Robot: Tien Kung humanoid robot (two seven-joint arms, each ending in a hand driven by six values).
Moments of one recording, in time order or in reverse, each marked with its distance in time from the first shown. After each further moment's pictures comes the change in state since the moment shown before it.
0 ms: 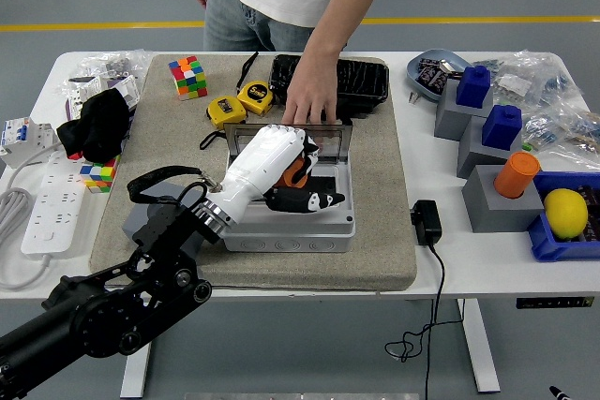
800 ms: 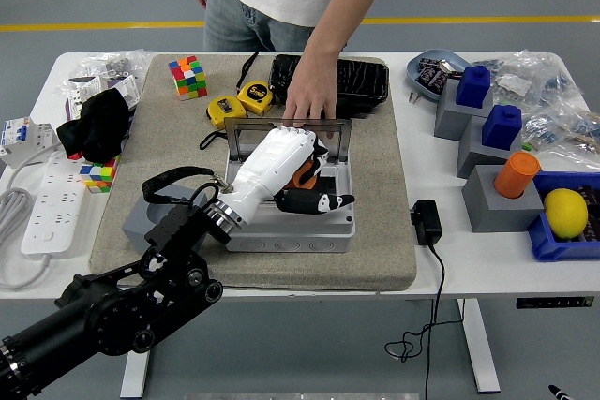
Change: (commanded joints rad) left arm -0.005 -0.035 0.014 0.042 0.016 0.004 -0.002; right arm 0.002 -0.001 -0.002 0.000 0.000 0.001 -0.003
